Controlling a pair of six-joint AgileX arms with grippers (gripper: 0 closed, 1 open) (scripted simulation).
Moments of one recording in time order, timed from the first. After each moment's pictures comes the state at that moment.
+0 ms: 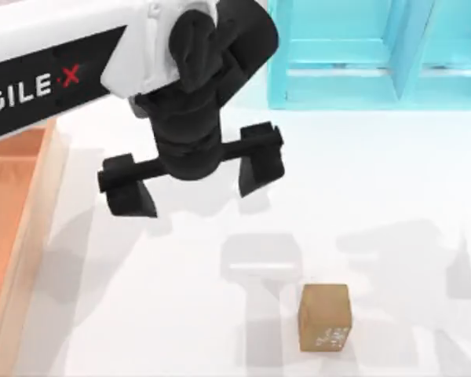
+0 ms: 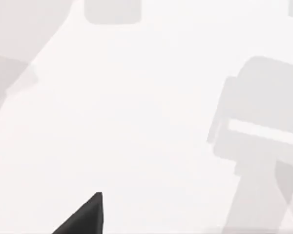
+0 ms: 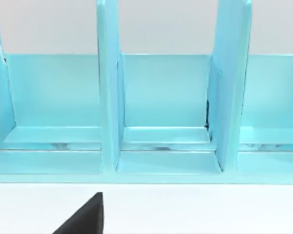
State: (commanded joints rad) left arm -0.70 1.87 1.56 -1.14 -0.07 -0.92; right arm 0.00 0.00 0.00 0.00 0.00 0.00
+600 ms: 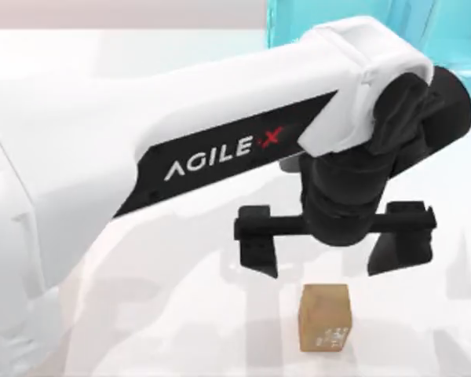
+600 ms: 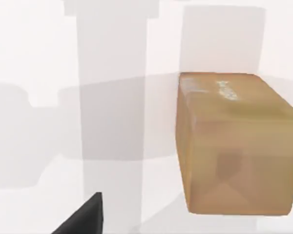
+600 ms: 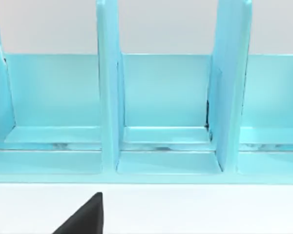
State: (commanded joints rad) left arm -1.02 2.15 1.94 -1.36 -0.01 -1.02; right arm 0.00 0.00 0.00 0.00 0.00 0.00
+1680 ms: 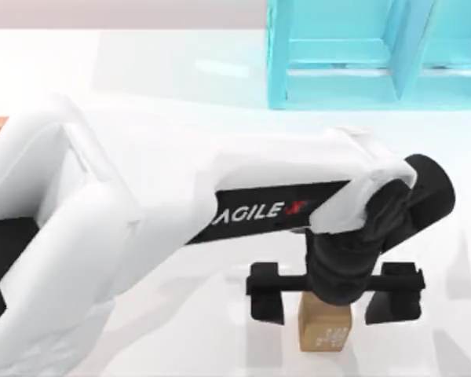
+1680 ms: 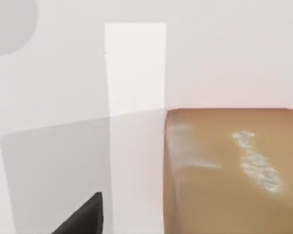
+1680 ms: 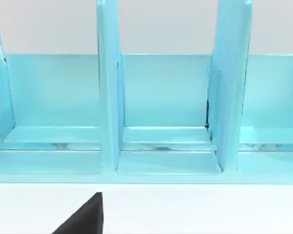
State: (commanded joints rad) left arm -1.05 2.21 1.68 -1.04 0.00 -1.02; right arm 0.00 0.00 0.00 0.00 0.00 0.00
